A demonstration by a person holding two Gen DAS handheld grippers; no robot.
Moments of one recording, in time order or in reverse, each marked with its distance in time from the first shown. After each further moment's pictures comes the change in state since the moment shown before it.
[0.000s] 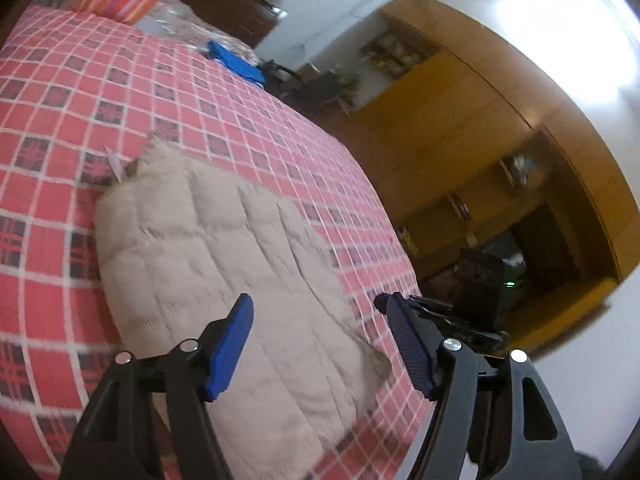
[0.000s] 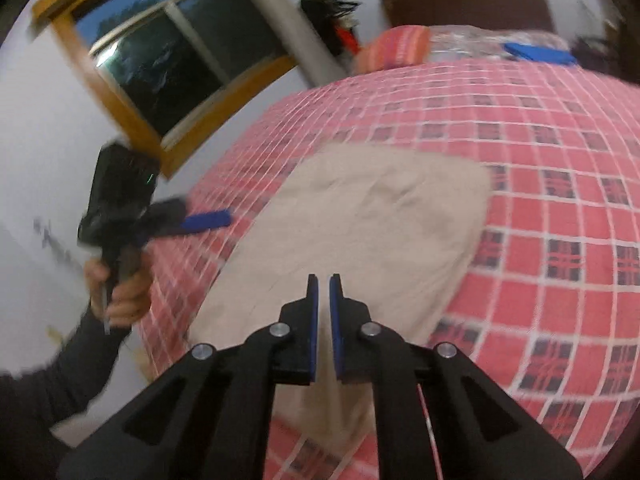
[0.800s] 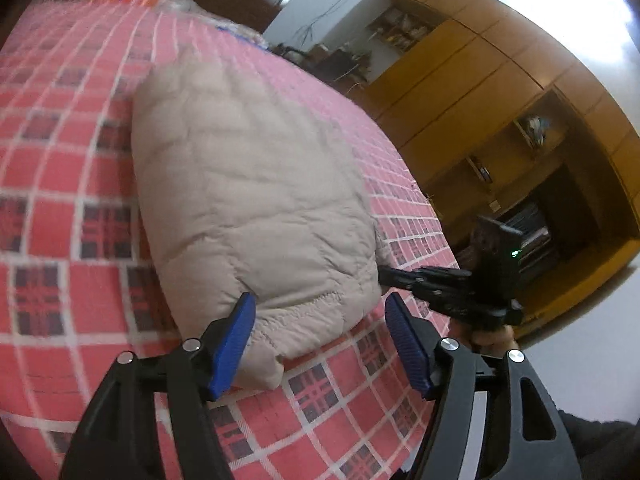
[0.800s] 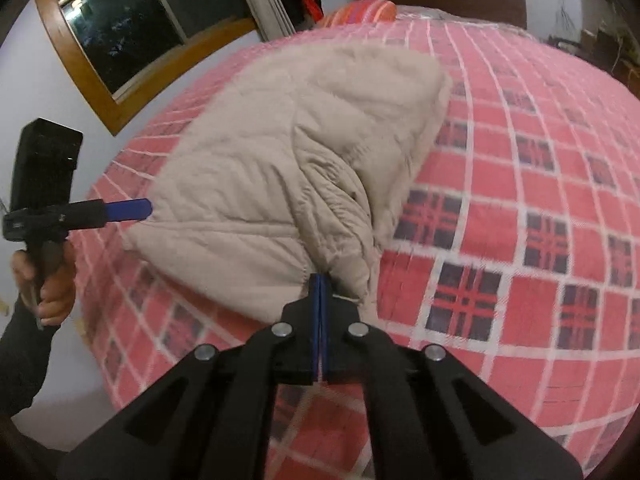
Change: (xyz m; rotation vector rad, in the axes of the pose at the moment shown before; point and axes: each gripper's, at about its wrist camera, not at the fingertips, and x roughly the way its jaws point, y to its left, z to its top) left arm -0.006 0.007 -0.102 0.036 0.022 0.105; right arm 0.038 -0.005 -0.076 0.005 0.075 -0.221
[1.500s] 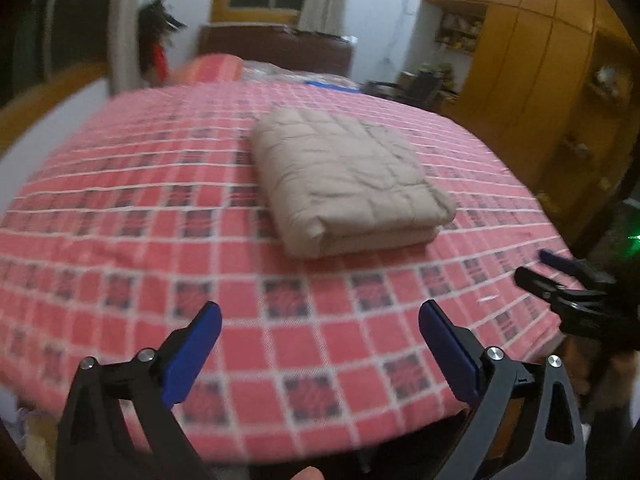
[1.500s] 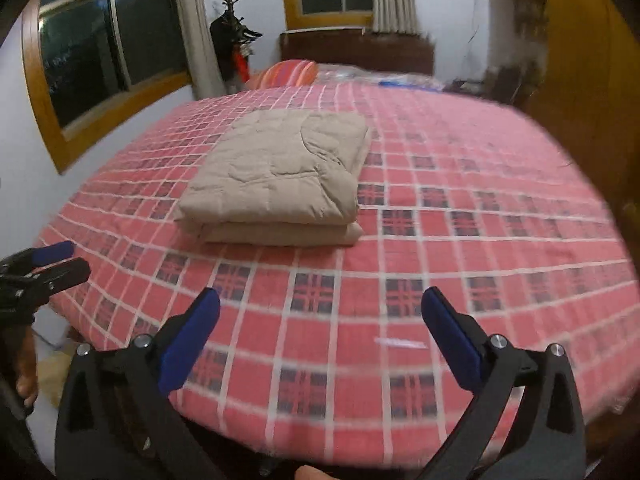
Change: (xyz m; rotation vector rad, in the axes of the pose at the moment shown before) left arm -0.099 -0.120 -0.137 0.123 -0.178 0.599; right arm -0.132 0.129 -0.106 0.080 -0.230 -0.373
